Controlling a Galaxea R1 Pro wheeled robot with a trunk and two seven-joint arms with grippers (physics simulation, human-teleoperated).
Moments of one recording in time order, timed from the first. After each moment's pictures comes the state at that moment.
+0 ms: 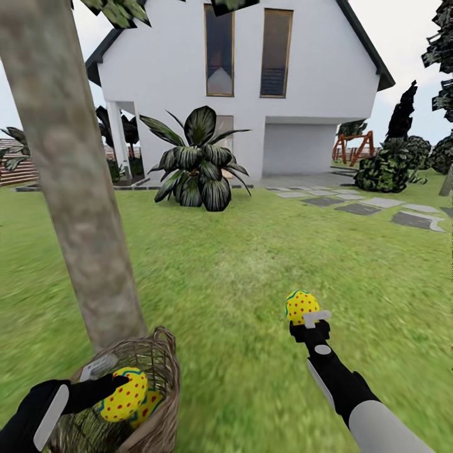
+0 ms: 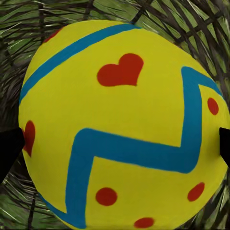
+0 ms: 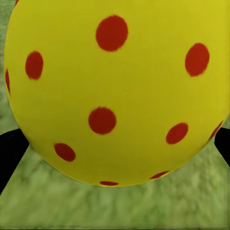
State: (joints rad) left arm -0.34 0.23 0.23 -0.94 0.34 0.81 -0.22; right arm -0.61 -0.06 0.16 -0.64 0.04 0.05 -0.21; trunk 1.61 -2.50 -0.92
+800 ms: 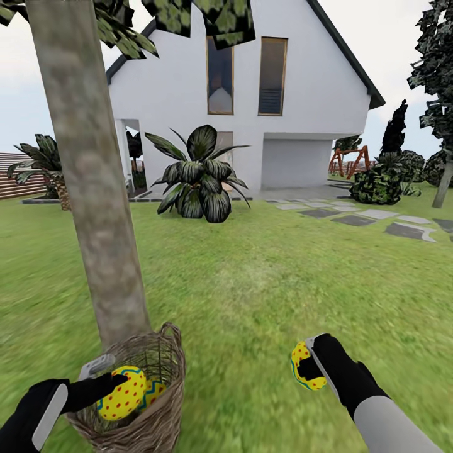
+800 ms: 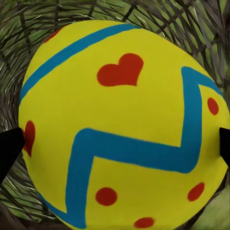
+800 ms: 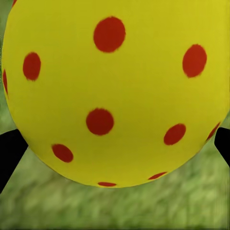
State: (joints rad) left arm -0.34 0.24 0.23 -0.95 0.34 0.81 -0.22; right arm -0.61 -0.08 0.15 -0.76 0.15 0.95 0.09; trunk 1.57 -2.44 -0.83
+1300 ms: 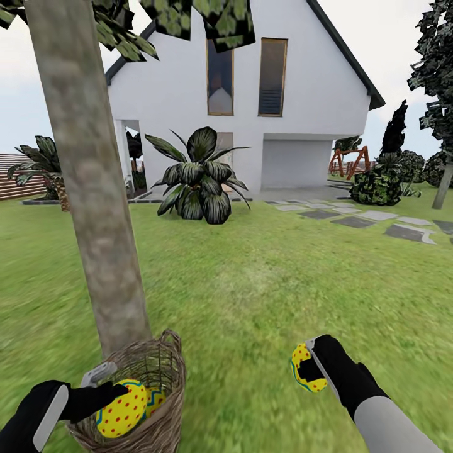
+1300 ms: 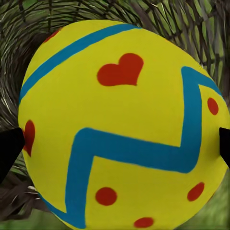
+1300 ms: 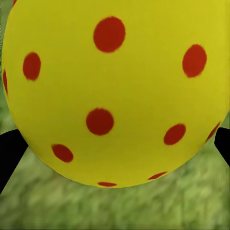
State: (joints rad) left arm -0.34 0.23 0.23 -0.94 0.34 0.93 -0.21; right arm -0.61 -0.09 0.15 -0.75 0.15 0.95 0.10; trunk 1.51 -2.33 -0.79
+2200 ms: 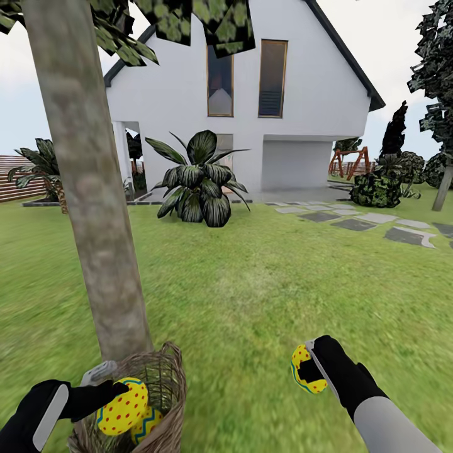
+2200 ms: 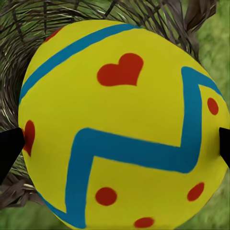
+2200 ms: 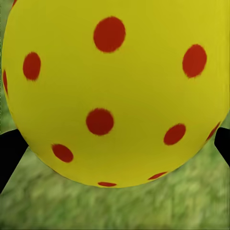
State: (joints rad) left arm -0.34 0.23 0.24 -0.95 0.34 0.93 -0.21; right arm -0.61 -0.08 0.15 -0.74 0.15 0.95 0.10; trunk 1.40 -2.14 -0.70
